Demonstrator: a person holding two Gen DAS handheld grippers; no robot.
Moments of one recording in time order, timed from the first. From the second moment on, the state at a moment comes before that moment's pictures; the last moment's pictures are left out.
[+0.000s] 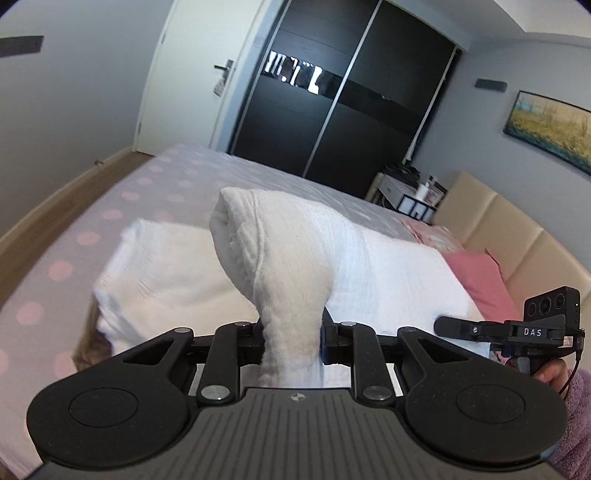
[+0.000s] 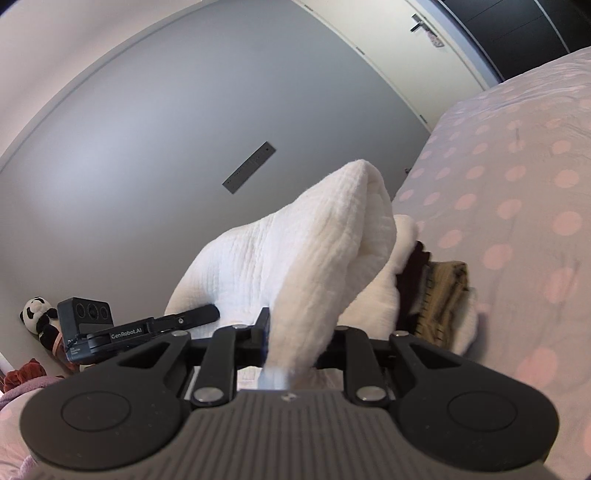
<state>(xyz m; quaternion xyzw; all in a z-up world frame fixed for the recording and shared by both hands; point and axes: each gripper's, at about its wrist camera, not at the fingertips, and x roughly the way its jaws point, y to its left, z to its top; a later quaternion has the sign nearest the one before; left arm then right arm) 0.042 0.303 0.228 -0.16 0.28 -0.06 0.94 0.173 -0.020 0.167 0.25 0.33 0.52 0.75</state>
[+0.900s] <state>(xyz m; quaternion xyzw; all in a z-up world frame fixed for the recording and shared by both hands) 0.146 0.456 0.113 -0.27 0.32 -0.04 0.91 0.291 0.105 0.097 0.25 0.41 0.50 0.72</state>
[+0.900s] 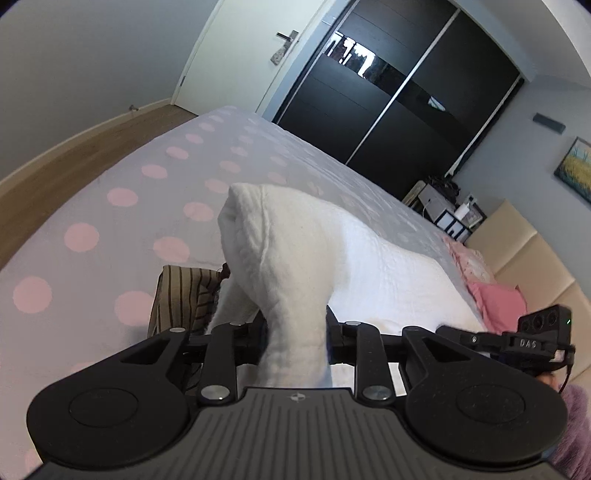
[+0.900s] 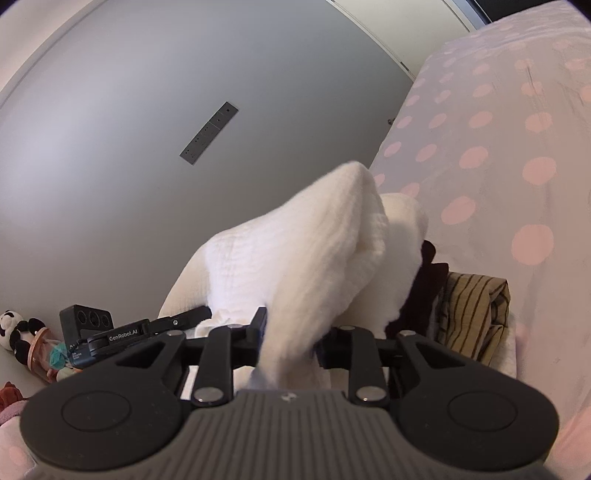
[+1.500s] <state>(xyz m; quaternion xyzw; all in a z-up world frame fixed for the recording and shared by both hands) 0.120 0.423 0.206 -0.14 0.26 0.03 0.96 0.269 0.096 0.161 0.11 0.26 0.46 0.84</state>
